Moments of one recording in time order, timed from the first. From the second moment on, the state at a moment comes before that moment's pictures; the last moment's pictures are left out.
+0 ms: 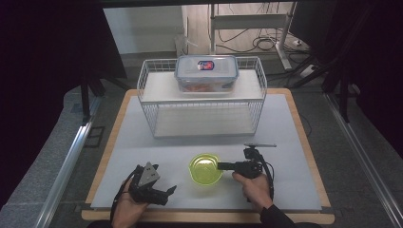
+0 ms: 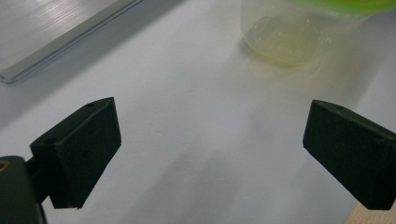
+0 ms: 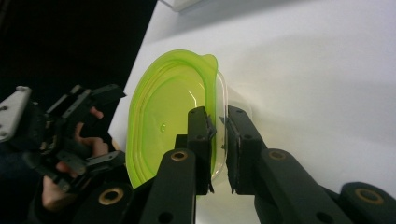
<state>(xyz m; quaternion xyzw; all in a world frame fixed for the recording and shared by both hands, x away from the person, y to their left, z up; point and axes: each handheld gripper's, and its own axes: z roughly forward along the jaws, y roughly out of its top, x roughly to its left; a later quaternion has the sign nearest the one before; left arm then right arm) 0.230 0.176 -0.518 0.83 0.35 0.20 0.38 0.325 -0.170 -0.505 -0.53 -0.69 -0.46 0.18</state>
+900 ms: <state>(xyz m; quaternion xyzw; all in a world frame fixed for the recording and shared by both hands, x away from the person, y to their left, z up) 0.232 0.177 -0.518 0.83 0.35 0.20 0.38 0.353 -0.188 -0.377 -0.49 -0.69 -0.51 0.16</state>
